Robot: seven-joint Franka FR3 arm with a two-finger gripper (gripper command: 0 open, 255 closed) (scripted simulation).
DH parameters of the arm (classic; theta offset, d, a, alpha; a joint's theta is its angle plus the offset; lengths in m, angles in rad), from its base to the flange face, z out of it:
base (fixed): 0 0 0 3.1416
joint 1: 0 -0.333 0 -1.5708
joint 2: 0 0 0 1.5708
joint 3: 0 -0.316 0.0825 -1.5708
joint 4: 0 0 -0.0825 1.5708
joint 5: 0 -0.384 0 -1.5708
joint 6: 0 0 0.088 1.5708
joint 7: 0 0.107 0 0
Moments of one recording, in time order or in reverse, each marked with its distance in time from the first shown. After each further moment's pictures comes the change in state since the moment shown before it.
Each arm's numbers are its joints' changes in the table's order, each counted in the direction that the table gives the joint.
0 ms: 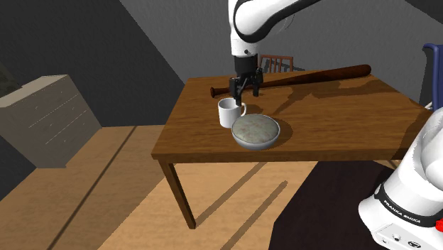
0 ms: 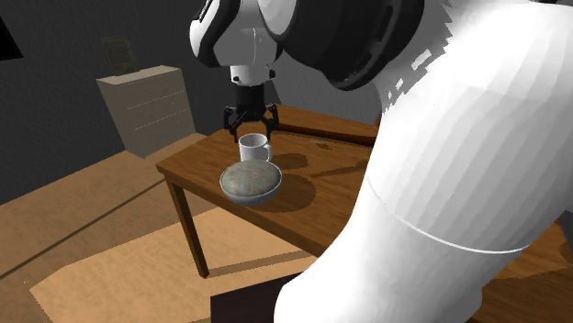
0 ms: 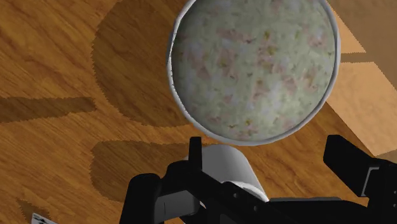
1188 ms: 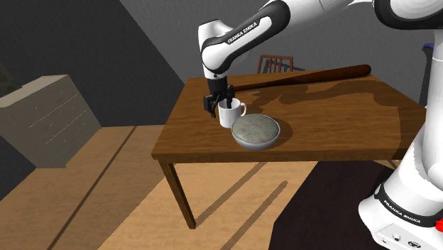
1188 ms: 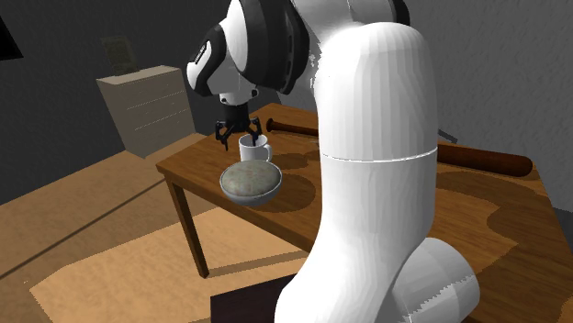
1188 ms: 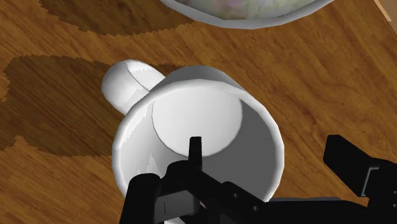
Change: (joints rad) arm -0.034 -0.416 -0.014 0.318 0.078 0.121 0.055
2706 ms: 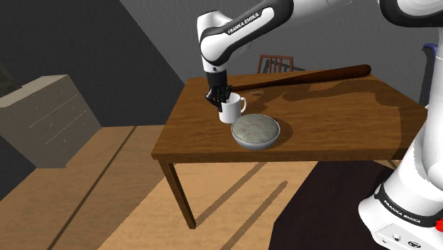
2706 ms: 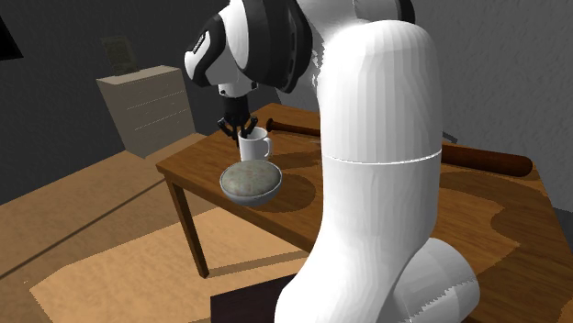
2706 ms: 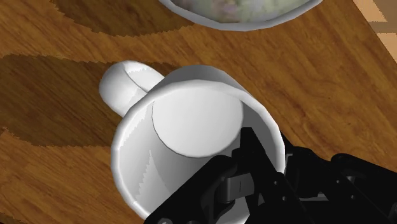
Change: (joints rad) arm 0.001 0.022 -0.001 0.033 -0.003 -0.054 -0.003
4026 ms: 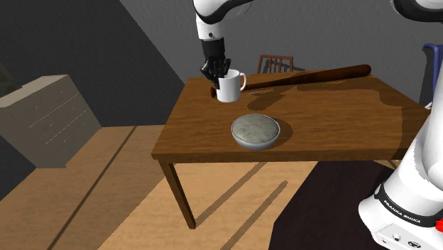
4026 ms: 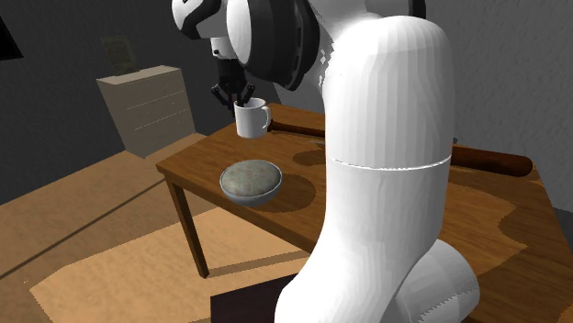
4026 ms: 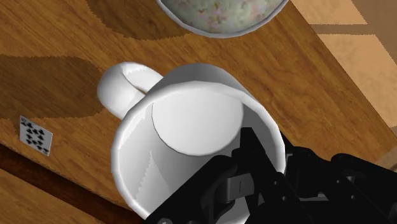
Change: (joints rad) arm -0.002 0.048 -0.003 0.207 -0.006 -0.255 0.001
